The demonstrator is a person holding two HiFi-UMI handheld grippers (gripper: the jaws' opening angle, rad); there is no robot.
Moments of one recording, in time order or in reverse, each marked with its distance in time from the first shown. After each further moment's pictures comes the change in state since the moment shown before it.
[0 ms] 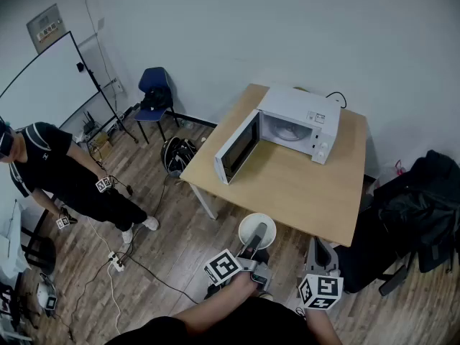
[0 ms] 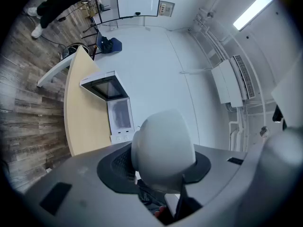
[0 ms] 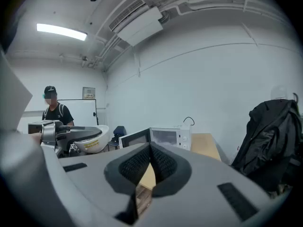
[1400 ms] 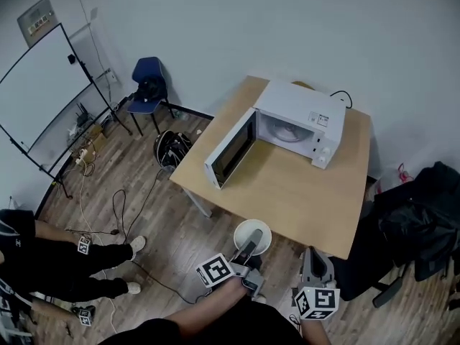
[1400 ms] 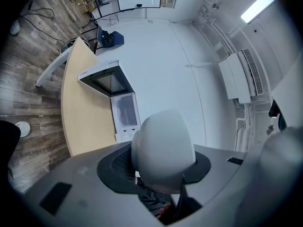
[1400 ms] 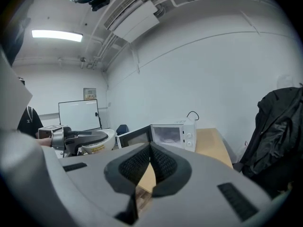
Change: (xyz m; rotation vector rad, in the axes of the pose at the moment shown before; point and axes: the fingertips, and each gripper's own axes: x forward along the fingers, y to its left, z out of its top) left arm 0.052 0.047 0.010 -0.014 0.073 0.046; right arm 0.052 -0.021 -0.013 0.043 0.030 0.047
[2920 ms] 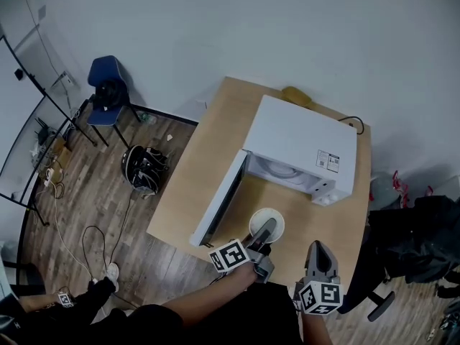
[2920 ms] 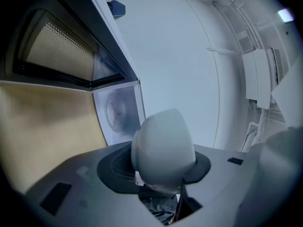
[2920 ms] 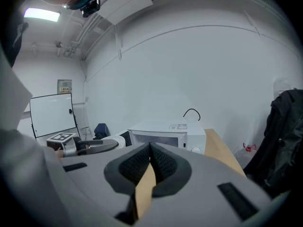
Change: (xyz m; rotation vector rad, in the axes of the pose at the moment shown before) left arm 0.264 0.106 0.133 -0.008 0.233 0.067; right arm 0.263 -0.056 0.060 0.037 0.066 -0.197
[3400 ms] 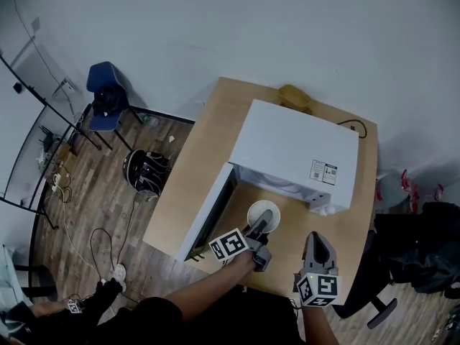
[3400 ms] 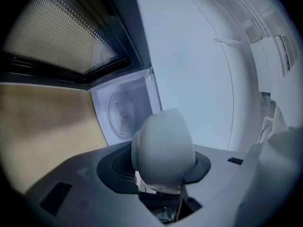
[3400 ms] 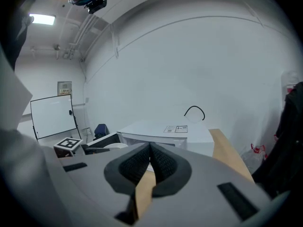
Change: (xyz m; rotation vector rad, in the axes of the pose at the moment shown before) left arm 0.084 0.055 0.022 0.032 -0.004 0.105; right arm 0.079 -0.045 0.012 0.012 0.005 0.047
